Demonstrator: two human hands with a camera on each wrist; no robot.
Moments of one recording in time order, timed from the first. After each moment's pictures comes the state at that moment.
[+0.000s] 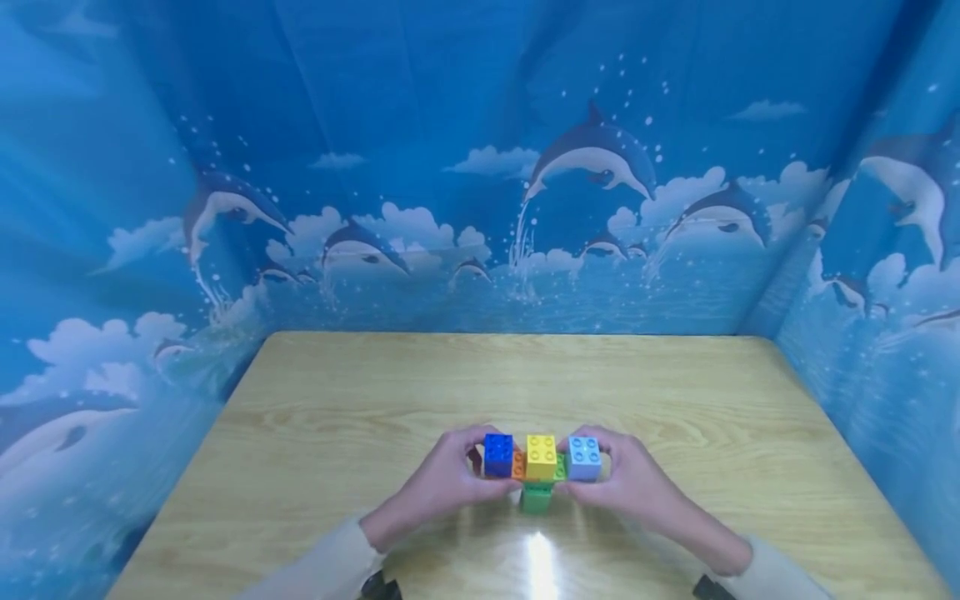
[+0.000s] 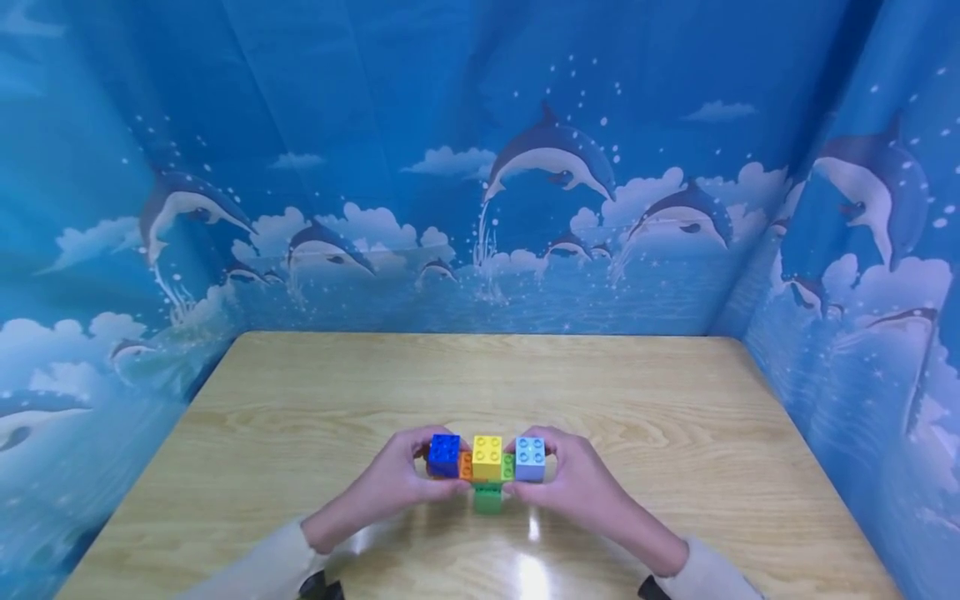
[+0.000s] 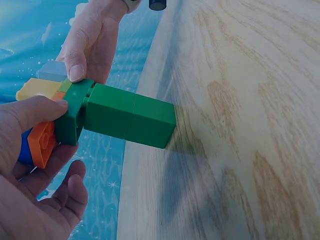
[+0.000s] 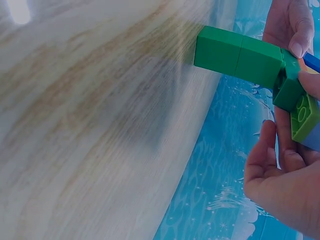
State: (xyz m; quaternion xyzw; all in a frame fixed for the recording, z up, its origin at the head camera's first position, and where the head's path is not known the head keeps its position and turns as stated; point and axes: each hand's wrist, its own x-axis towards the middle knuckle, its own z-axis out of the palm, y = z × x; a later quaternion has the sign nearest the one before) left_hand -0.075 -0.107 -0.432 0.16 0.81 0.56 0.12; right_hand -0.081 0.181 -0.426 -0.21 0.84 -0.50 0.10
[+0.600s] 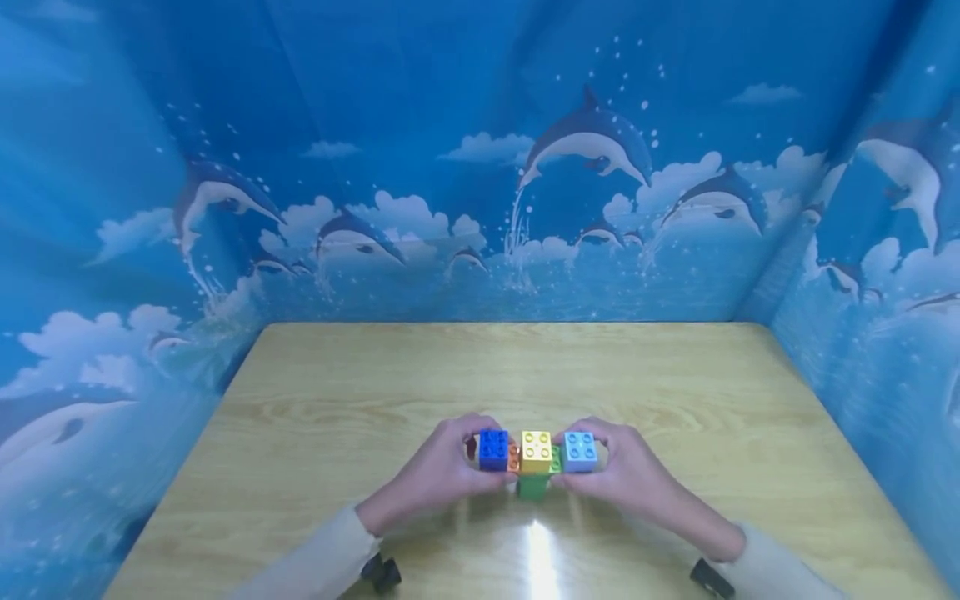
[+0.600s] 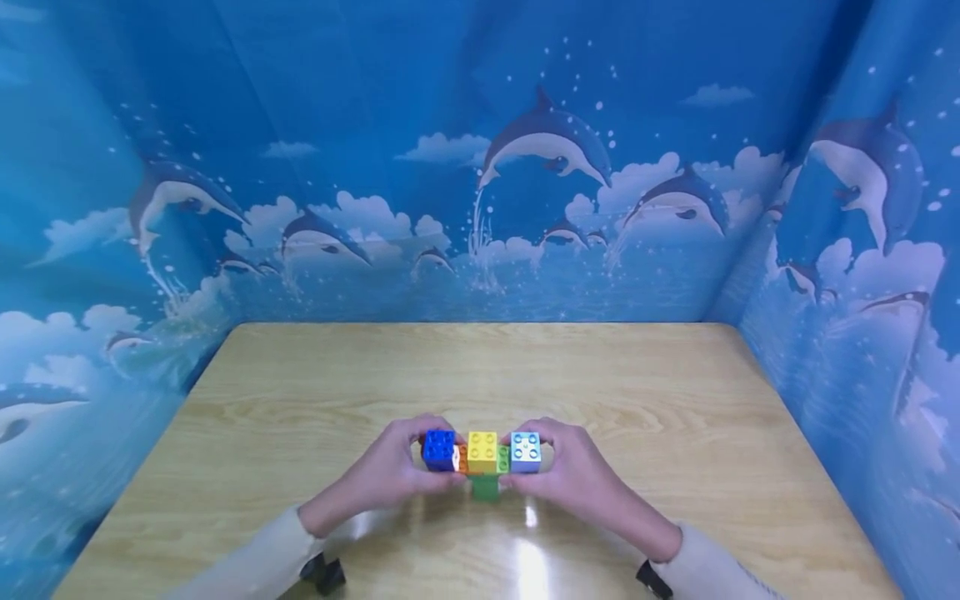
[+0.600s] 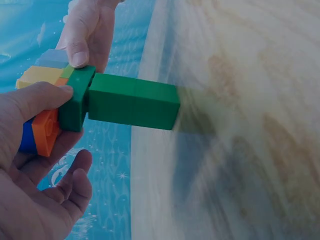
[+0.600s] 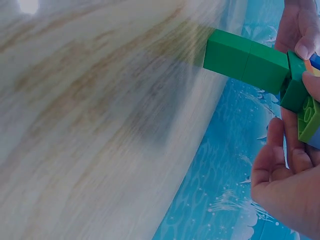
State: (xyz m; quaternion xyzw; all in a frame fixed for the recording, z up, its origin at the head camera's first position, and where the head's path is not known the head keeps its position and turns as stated) left_hand -0.075 -0.110 -0.429 0.19 0.82 0.53 0.12; right_hand -0.077 0.182 -0.428 -0.21 0.83 -0.51 0.10
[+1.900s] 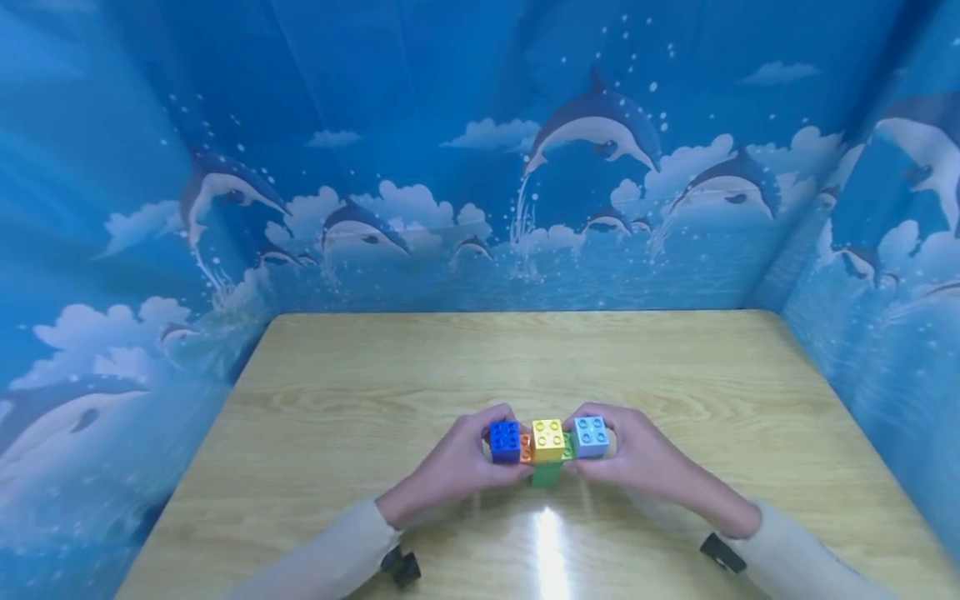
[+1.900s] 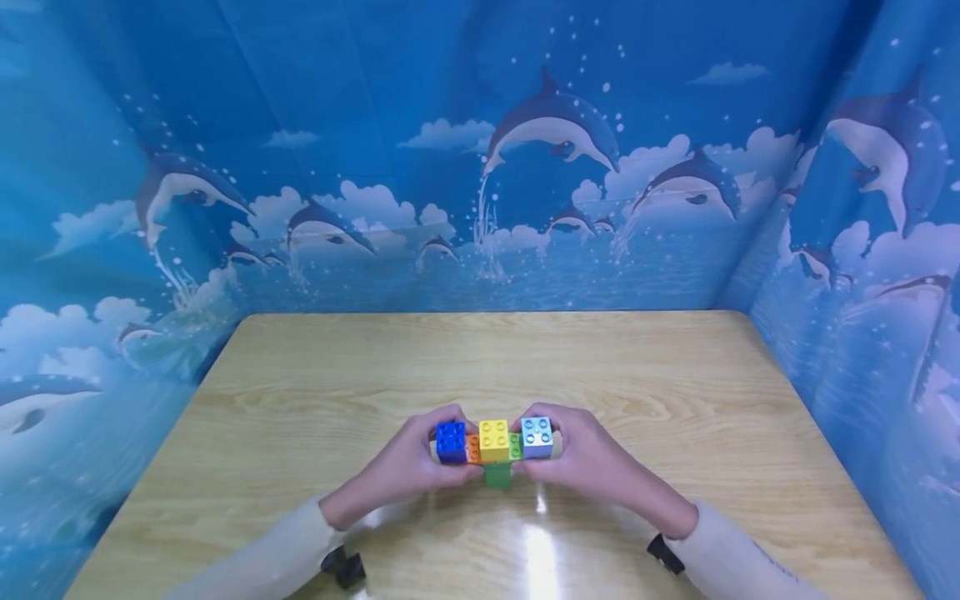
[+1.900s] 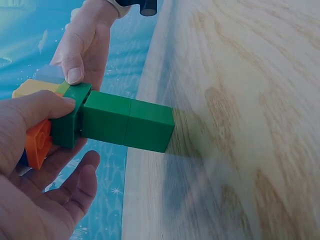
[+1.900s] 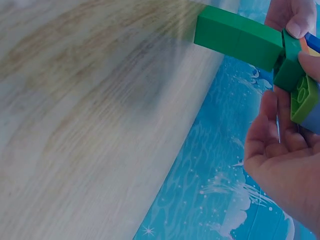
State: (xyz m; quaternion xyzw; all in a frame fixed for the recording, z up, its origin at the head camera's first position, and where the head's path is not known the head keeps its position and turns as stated) left_hand -0.077 -0.096 -0.434 0.18 0.80 0.55 0.15; right_hand -0.090 0.192 -0.421 -0.26 0.83 -0.48 0.13
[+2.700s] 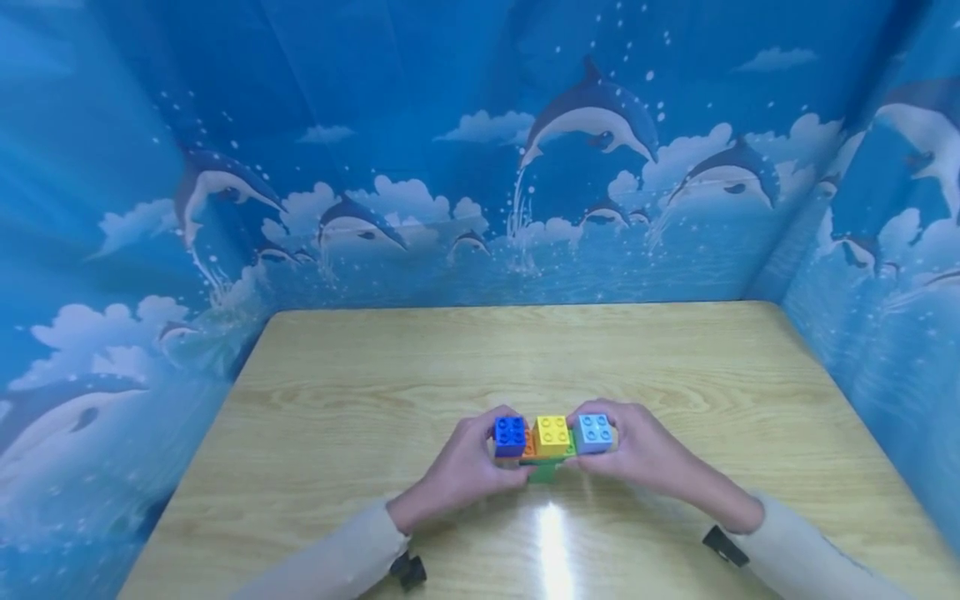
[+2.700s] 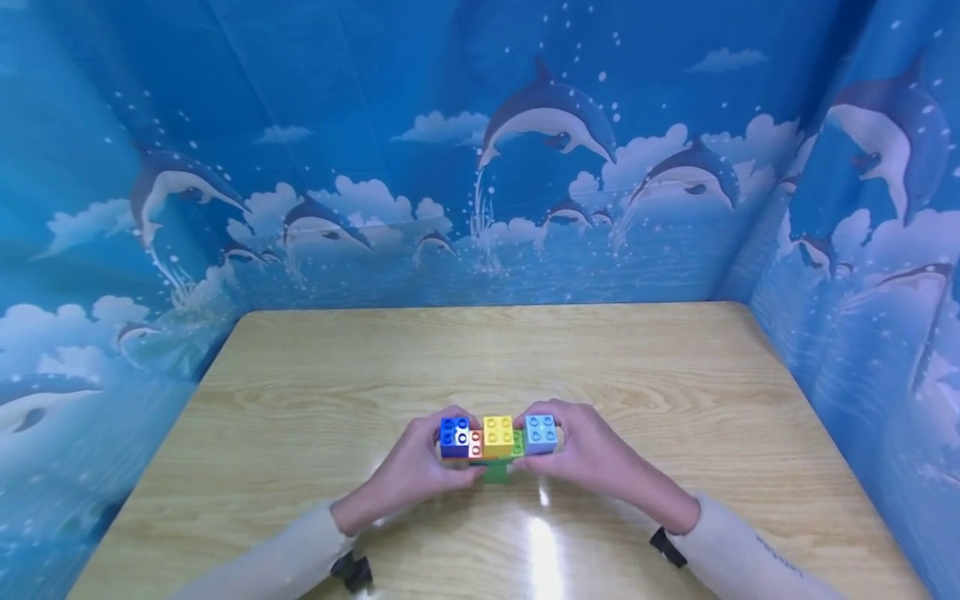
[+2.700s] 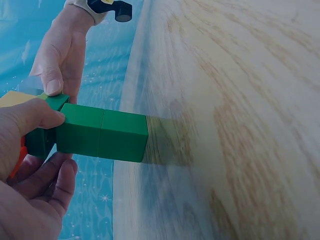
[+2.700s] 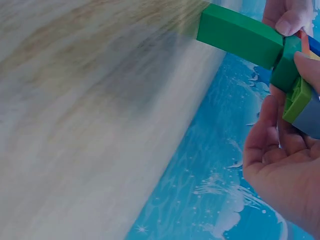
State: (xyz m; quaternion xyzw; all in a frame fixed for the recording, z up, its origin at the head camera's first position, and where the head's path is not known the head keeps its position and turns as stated) left_hand -0.067 -0.083 -0.446 0.19 0.81 0.54 0.09; right_hand -0.088 0.195 -0.416 -0.25 0.82 -0.50 0.15
